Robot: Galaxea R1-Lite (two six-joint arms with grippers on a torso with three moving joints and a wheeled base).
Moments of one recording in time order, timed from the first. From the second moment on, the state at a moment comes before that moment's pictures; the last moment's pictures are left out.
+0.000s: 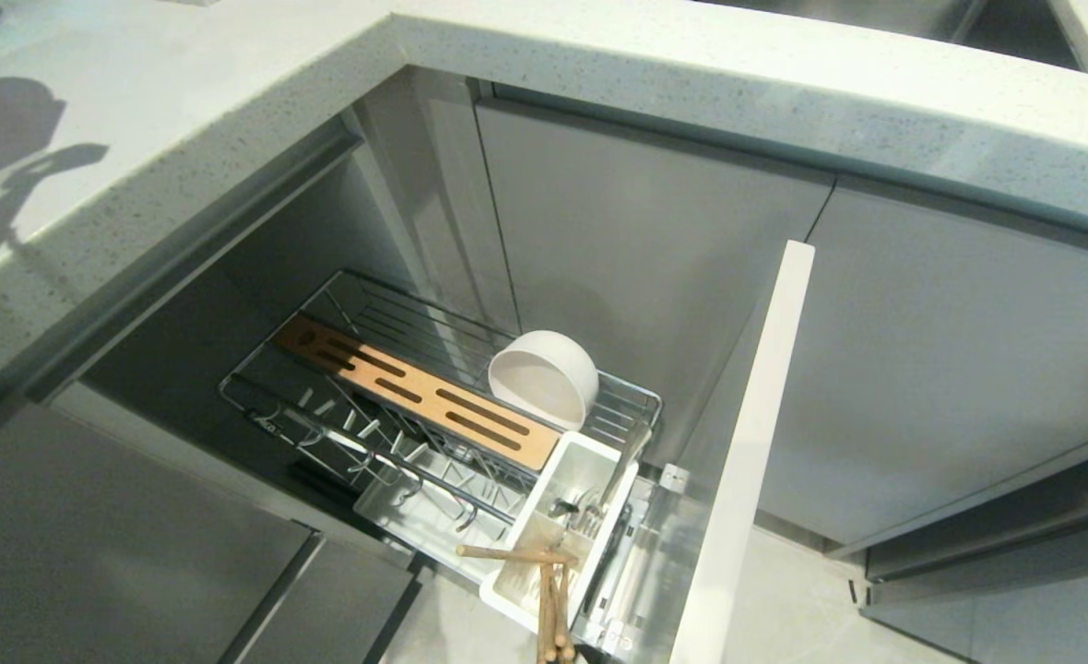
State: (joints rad) left arm -0.56 1.37 -1.92 0.12 0.80 0.05; right arm 0.00 0.00 0.00 0.00 0.00 0.02
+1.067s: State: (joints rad) left arm -1.32 1.58 -1.91 -0.75 0.89 0.11; right arm 0.00 0.00 0.00 0.00 0.00 0.02
